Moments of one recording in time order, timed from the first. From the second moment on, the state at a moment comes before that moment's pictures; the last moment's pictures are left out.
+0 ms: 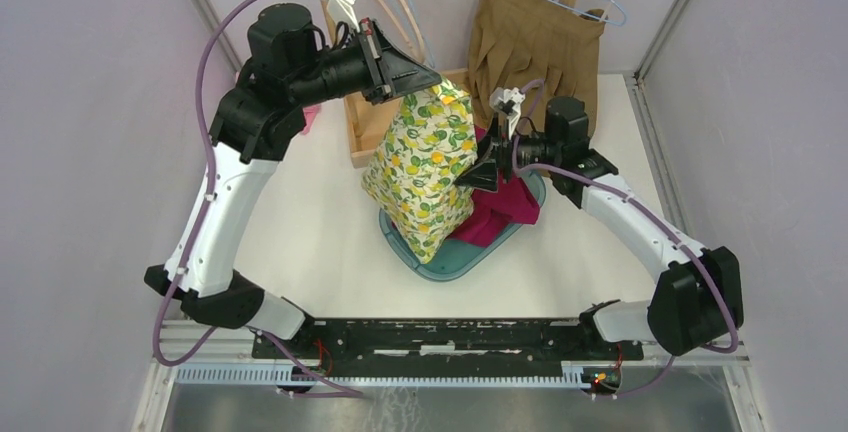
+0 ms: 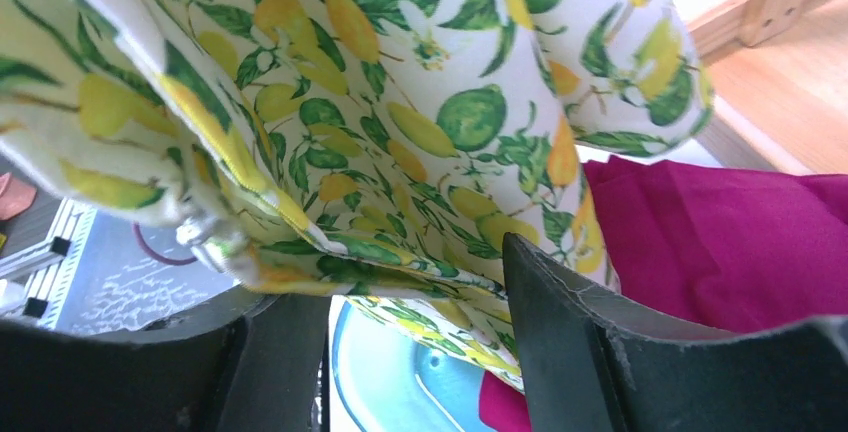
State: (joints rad) left arm -0.55 1.48 2.09 -0.72 0.53 -0.82; right arm 0.36 1.34 1.02 0.08 -1.08 0.15
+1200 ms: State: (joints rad) left arm -0.38 1.68 2.17 -0.36 0.53 -0.90; right arm 0.45 1.40 1.91 -0.80 -0.01 -0.13
